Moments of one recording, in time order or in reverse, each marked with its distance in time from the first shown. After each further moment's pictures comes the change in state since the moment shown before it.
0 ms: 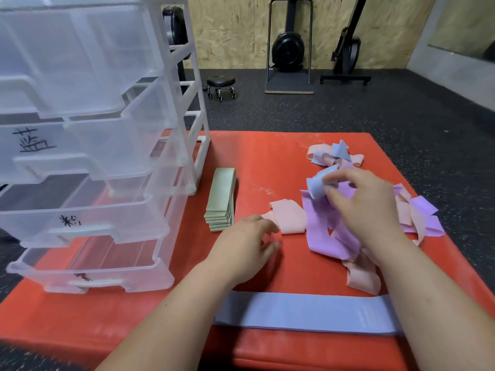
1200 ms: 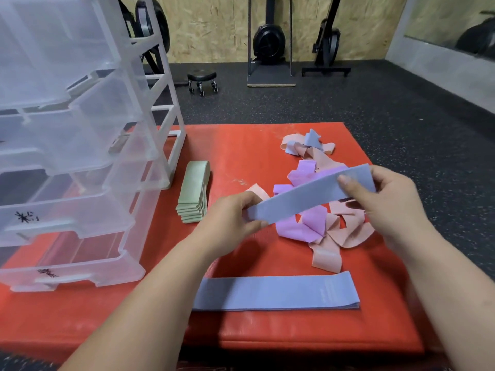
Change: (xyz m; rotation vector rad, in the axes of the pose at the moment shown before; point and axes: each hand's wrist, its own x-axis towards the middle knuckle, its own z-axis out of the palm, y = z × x) left_hand 0.022 0.030 -0.007 -0.267 0.010 -0.006; right_hand -0.027 0.046 -0.075 0.398 -0.030 0.238
